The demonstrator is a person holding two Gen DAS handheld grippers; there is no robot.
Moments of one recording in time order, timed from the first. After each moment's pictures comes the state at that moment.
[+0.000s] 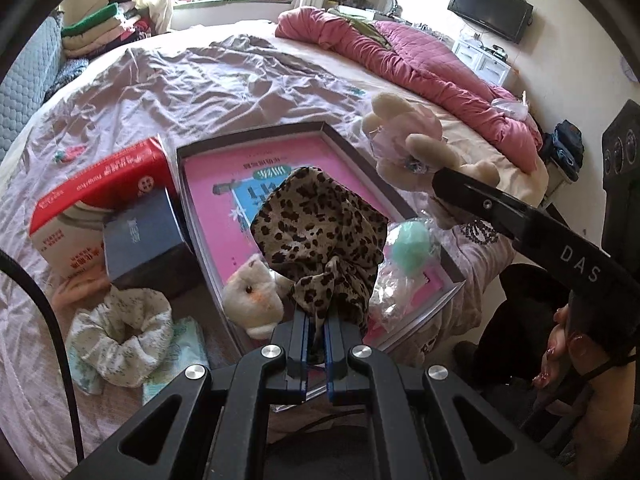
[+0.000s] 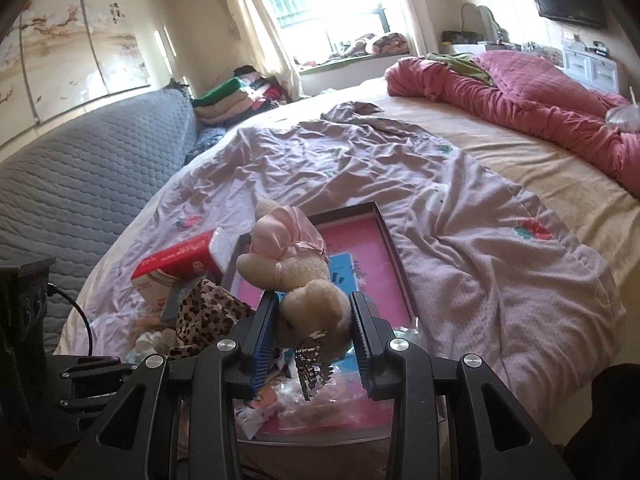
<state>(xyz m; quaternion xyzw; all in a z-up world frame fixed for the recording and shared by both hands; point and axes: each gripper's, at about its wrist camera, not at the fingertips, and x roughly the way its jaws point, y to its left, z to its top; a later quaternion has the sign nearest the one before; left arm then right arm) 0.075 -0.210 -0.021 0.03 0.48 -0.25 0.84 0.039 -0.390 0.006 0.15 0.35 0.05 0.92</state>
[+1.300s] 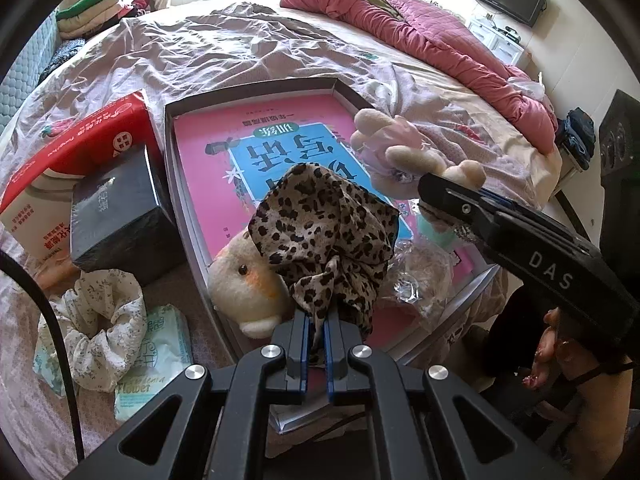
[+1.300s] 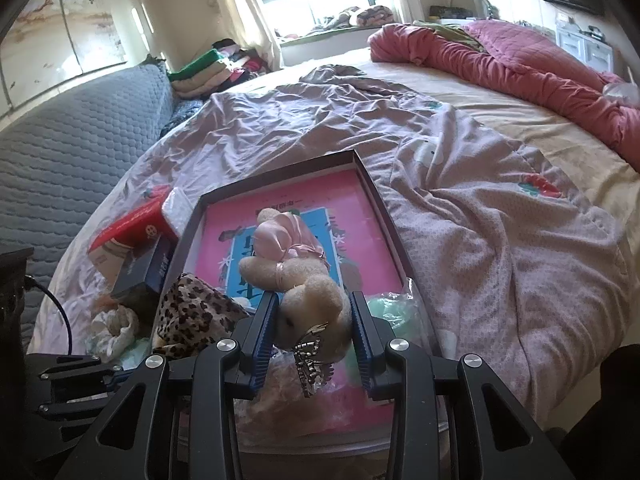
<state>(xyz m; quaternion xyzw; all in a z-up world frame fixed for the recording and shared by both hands) 0.092 -0.222 -0.064 0.04 0.52 -0.24 0.82 0.066 -0.388 -0.051 0.14 0.40 0.03 0.91</state>
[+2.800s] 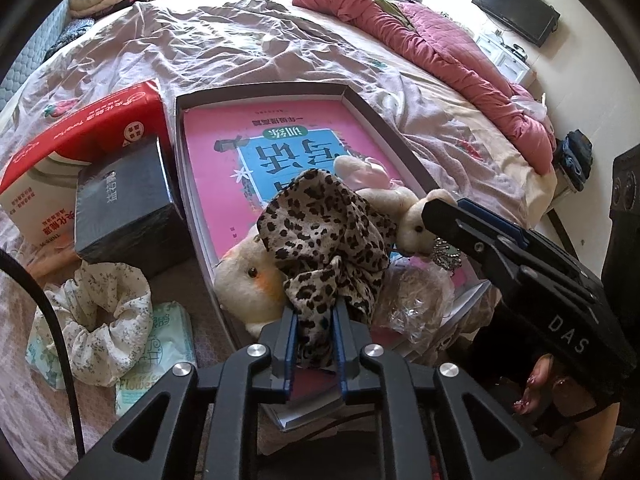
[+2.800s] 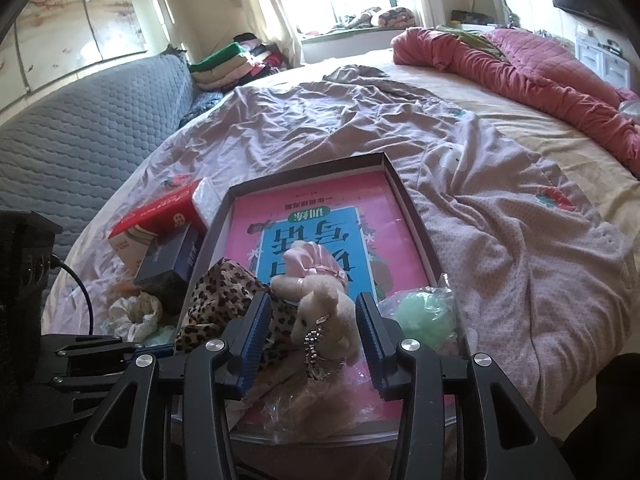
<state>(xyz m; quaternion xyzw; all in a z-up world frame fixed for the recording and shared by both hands) 0.097 -0.209 -0.058 0.00 0.53 -0.24 0.81 0.057 -0.372 -0.035 0.12 0.39 0.06 0.91</state>
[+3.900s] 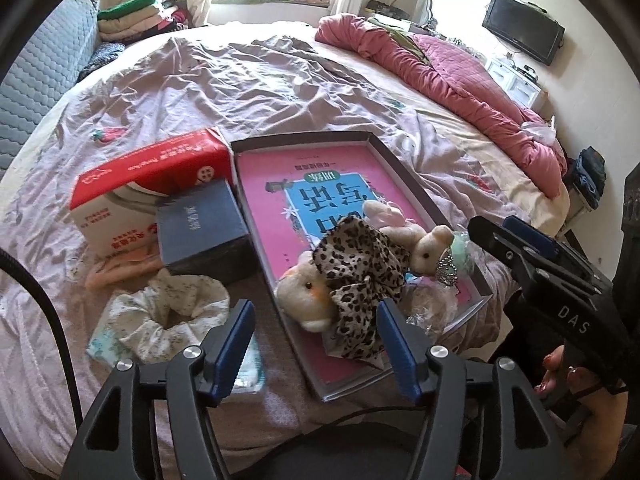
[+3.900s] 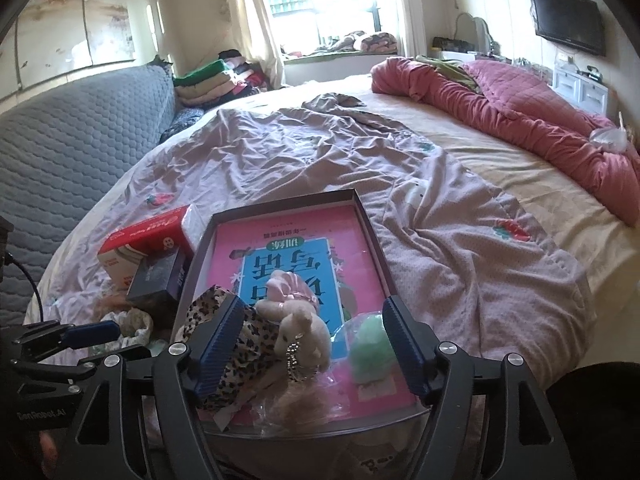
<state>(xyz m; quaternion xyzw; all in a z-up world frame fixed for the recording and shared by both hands) 0.078 -0.173 -0.011 0.00 0.48 -0.20 0.86 0.038 -0.372 0.002 0.09 0.36 0.00 0.93</state>
